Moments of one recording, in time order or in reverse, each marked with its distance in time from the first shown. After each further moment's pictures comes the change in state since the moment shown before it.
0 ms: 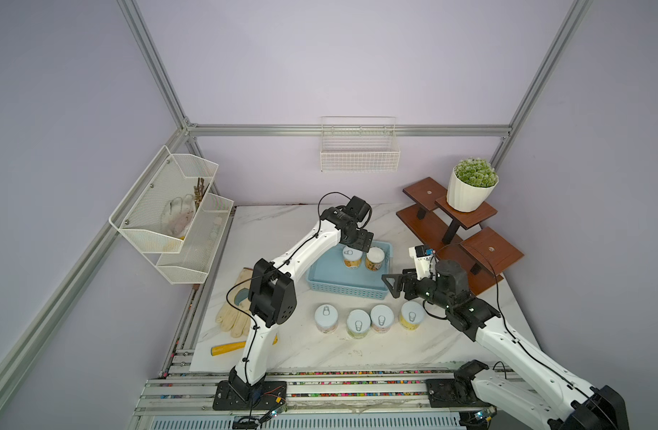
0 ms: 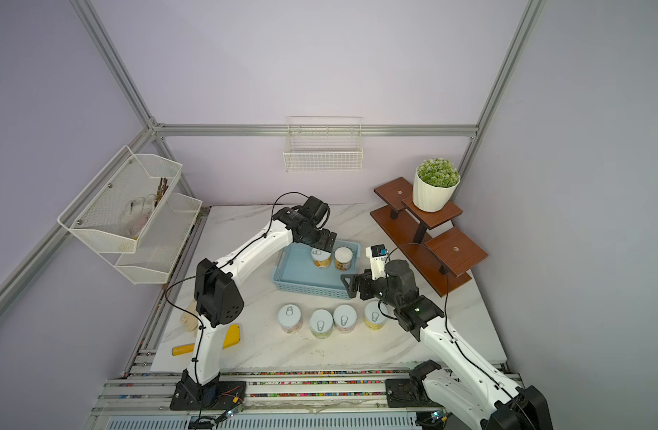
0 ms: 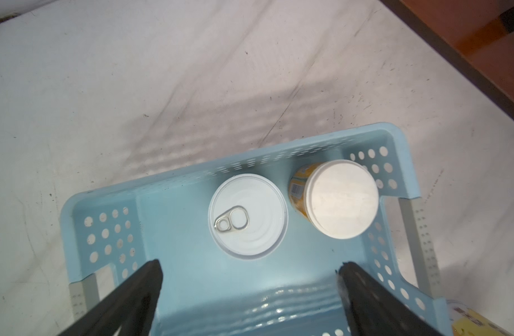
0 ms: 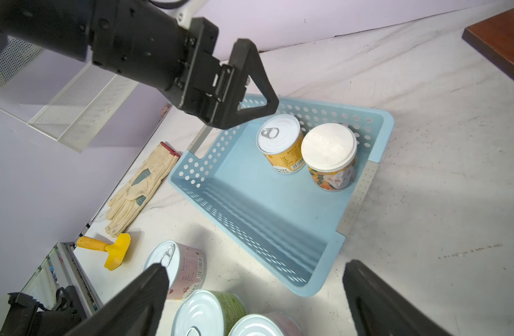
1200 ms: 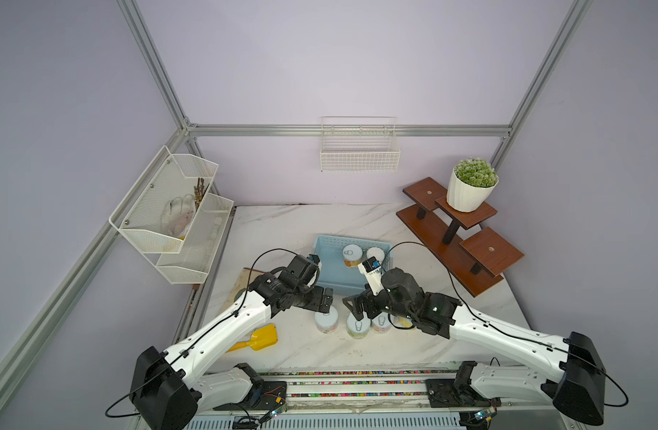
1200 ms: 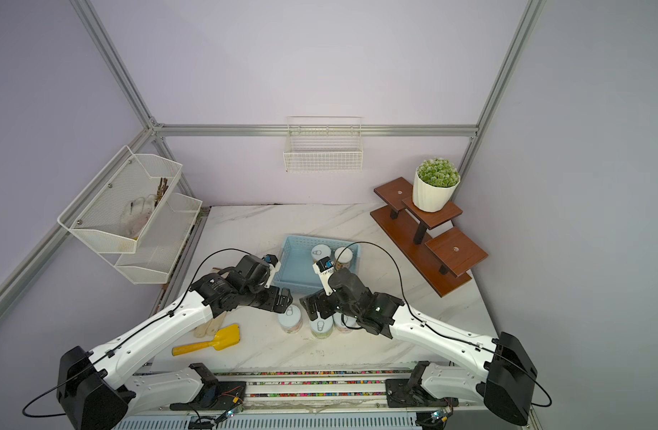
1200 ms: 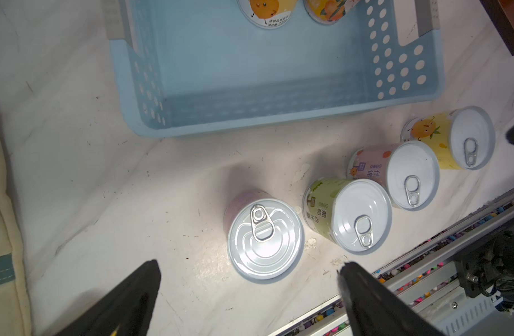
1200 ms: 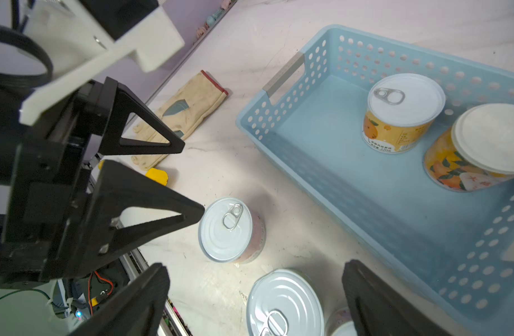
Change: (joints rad) left arm -0.001 -0.943 -1.135 0.167 0.153 -0.153; right arm 0.525 0.251 0.240 -0.159 0.318 0.027
